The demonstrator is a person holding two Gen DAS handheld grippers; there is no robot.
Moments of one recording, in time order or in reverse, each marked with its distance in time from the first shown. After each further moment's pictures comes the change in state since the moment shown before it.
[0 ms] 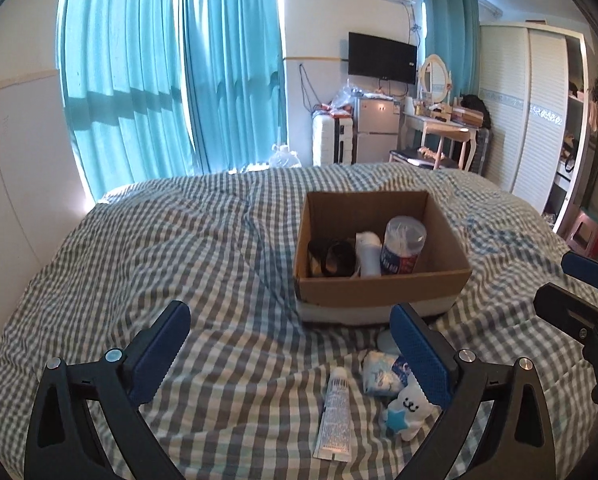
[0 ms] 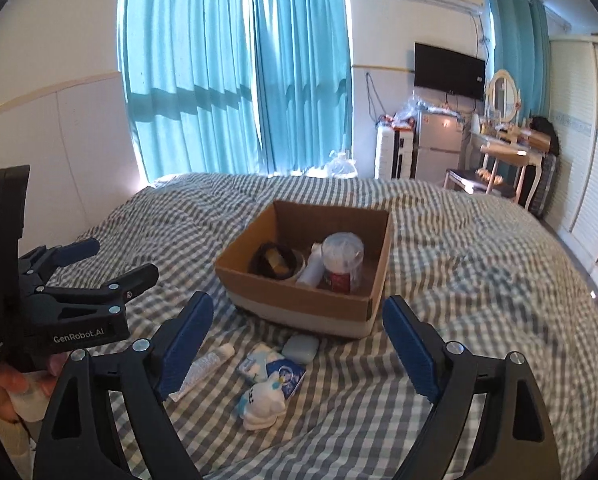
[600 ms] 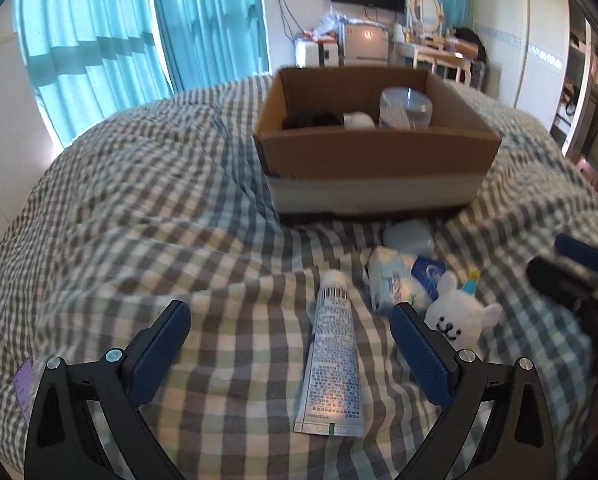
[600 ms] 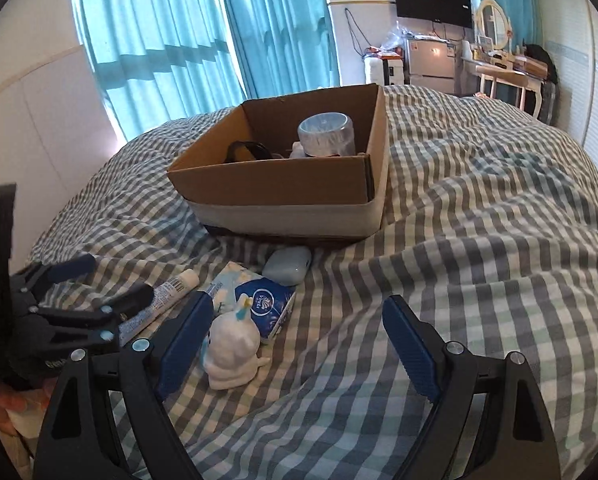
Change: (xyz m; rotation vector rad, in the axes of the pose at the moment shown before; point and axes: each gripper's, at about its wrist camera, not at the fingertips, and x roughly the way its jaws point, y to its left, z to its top) left arm 0.074 -0.025 -0.078 0.075 0.258 -0.025; right arm 0.073 -0.034 -0.086 0.135 0.177 0.017
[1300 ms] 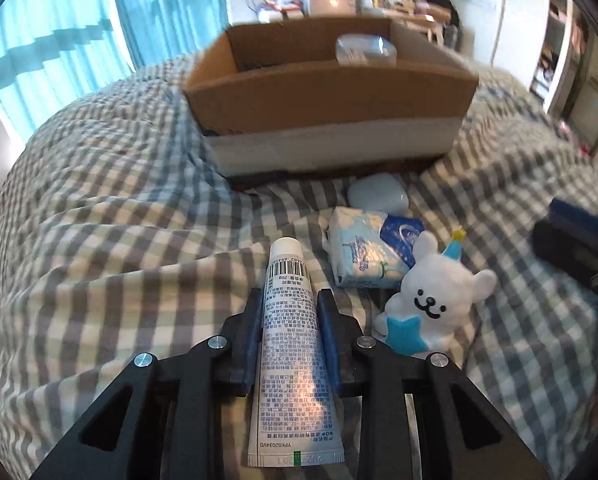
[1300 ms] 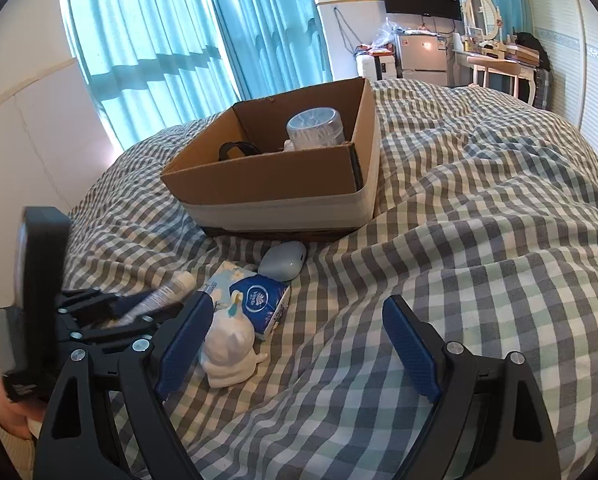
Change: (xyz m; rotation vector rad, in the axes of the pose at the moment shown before) left arm 0.013 -0.020 -0.011 0.064 0.084 -0.085; right arm 0.000 -0.003 -0.004 0.040 0.002 0.012
